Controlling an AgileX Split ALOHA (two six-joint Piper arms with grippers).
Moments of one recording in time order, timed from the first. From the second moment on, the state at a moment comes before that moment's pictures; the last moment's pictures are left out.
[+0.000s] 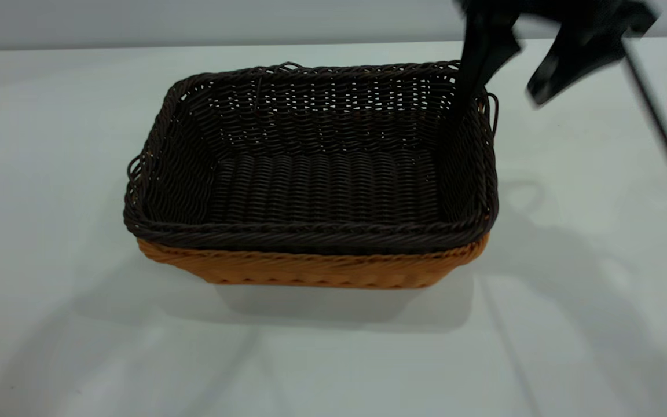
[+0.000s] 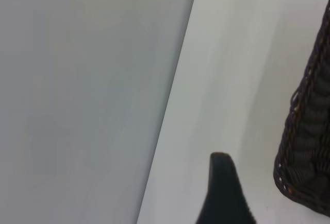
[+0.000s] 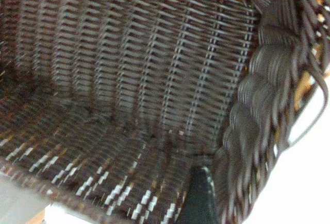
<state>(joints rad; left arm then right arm) -0.49 1.44 -1.35 -0.06 0.58 0.98 0.36 1.80 -1.13 0.39 0.71 -0.16</state>
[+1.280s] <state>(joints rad) -0.49 0.74 -0.95 0.12 1.17 -0.08 0.36 0.56 -0.74 -0.01 1.23 0.10</state>
